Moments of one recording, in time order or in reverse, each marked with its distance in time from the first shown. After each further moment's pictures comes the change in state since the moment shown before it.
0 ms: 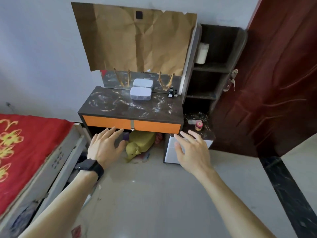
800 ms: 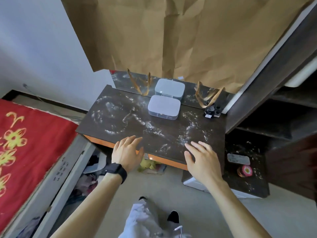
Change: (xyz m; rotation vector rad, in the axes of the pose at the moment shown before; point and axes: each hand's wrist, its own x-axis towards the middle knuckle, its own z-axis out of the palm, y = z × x) left_hand 0.352 -0.053 0.161 -0.024 -0.198 -0.249; right_hand 0.332 0.071 0.271 0.068 -0.287 -0.022
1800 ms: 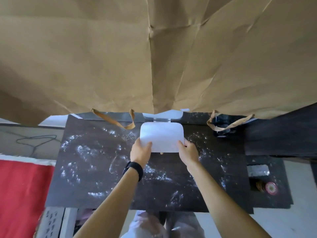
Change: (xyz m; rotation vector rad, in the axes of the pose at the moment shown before) left_hand 0.308 0.025 0.078 -0.647 -0.448 -0.512; right_hand 0.273 -0.013 0.148 0.747 -0.352 0.975
